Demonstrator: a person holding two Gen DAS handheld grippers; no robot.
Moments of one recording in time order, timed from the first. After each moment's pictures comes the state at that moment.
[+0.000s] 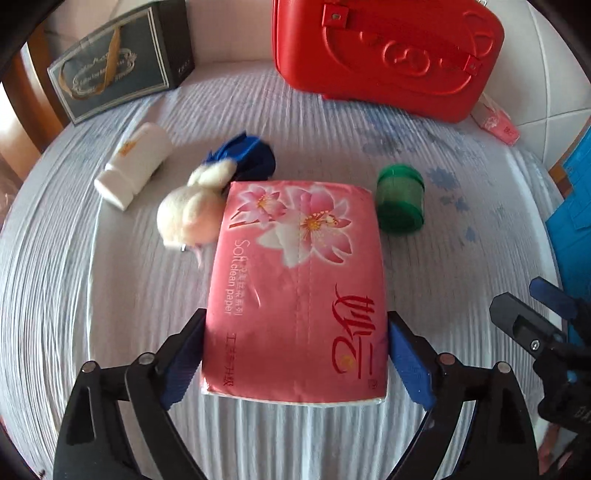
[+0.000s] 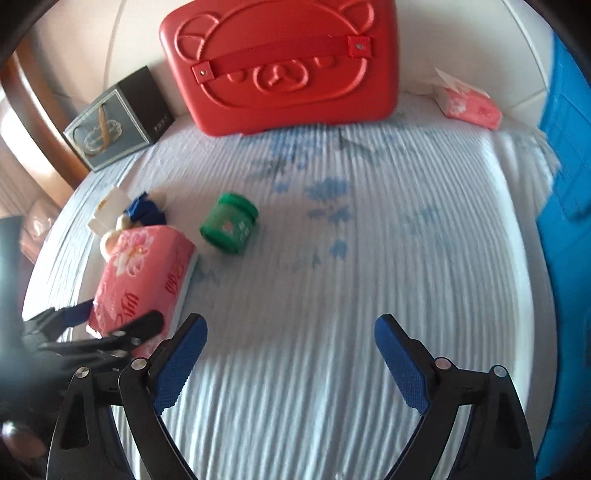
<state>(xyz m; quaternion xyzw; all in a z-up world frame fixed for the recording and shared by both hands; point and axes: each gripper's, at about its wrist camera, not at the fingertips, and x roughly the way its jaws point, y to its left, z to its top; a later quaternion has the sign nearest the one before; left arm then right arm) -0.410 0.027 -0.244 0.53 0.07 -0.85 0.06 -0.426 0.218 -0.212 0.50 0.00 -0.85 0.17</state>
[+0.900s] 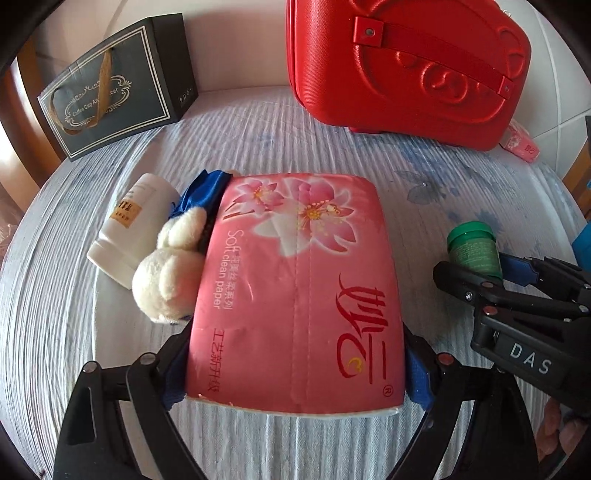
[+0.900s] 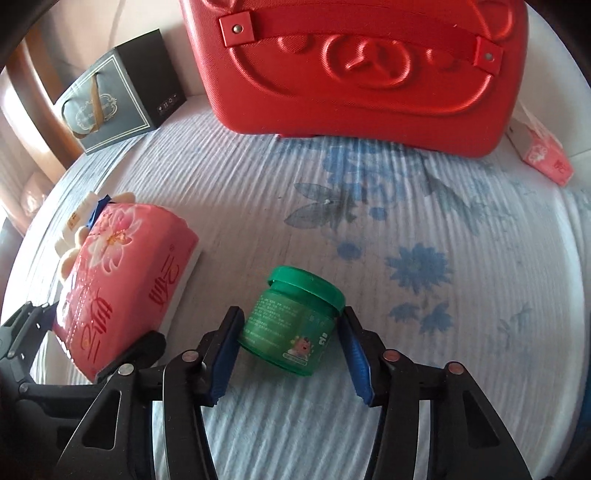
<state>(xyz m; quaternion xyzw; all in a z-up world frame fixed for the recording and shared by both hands) -0.442 0.002 -0.266 0.50 0.04 -0.86 0.07 -0.499 0.146 -0.250 0.51 0.05 -0.84 0.19</state>
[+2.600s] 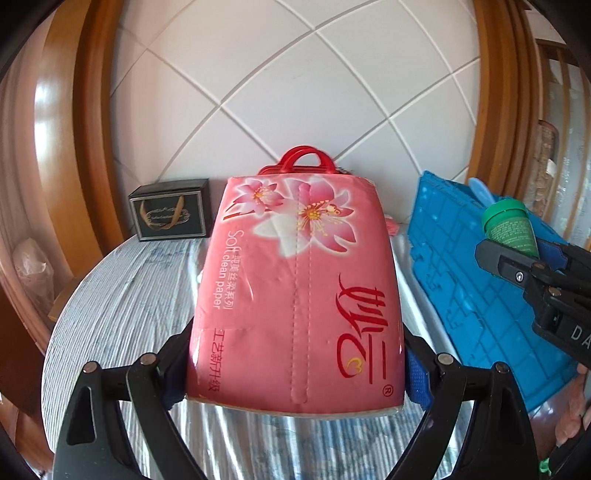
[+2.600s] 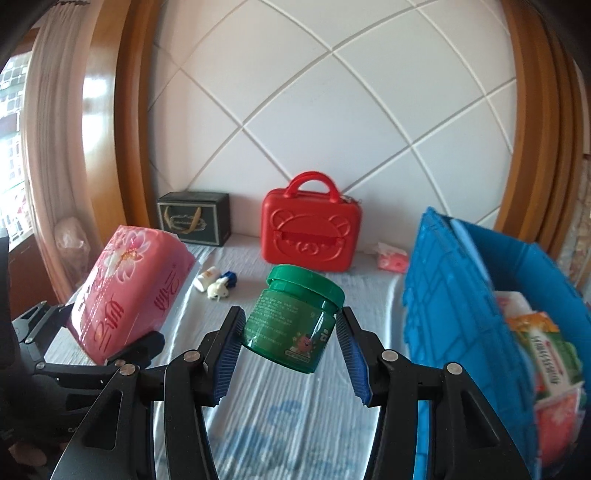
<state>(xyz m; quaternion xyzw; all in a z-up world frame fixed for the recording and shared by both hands) -0.081 0.090 -0.003 0.29 0.03 -0.96 -0.01 -0.101 0.239 0.047 0.26 0.07 -0.95 0.13</state>
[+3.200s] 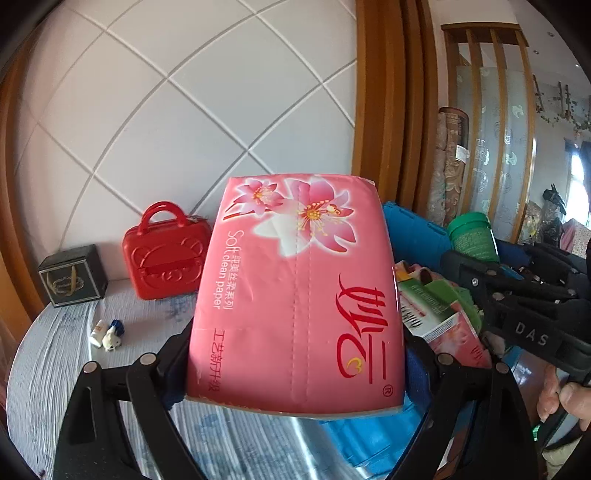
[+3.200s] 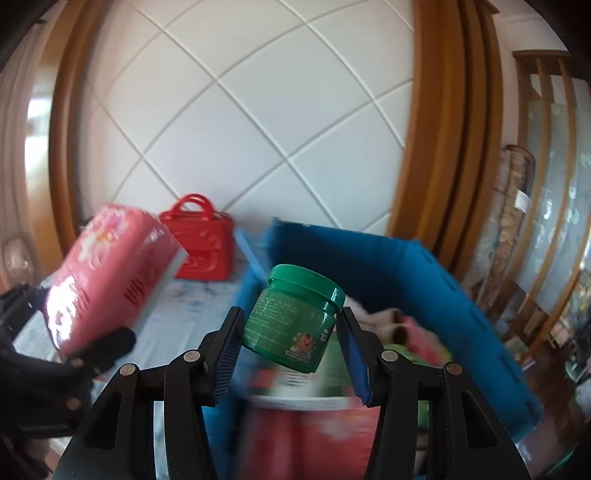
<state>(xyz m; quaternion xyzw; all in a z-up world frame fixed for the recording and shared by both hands) -0.081 0.355 0.085 0.23 -0.01 -0.96 -0.15 -0.083 0.498 0.096 0.23 0.07 -0.97 0.01</state>
